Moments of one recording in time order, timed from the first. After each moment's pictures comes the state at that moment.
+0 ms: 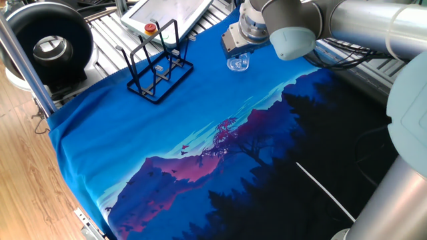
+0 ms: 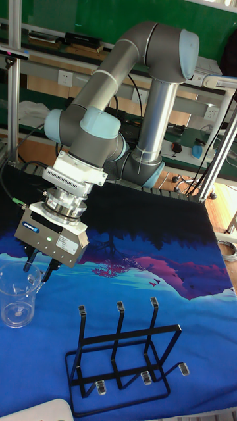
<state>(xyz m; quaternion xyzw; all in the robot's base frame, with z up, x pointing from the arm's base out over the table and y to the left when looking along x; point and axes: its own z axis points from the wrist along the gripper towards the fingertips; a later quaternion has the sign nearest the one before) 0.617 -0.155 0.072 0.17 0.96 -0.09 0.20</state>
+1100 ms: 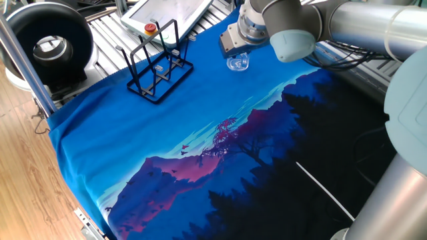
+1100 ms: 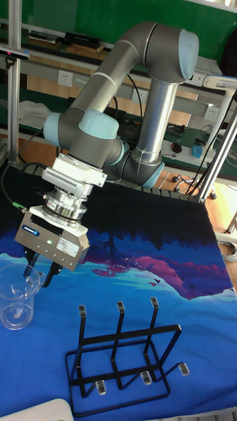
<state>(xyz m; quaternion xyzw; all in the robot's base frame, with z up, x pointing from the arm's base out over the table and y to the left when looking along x) 0.636 -0.149 0.076 0.18 0.95 -0.07 0.24</state>
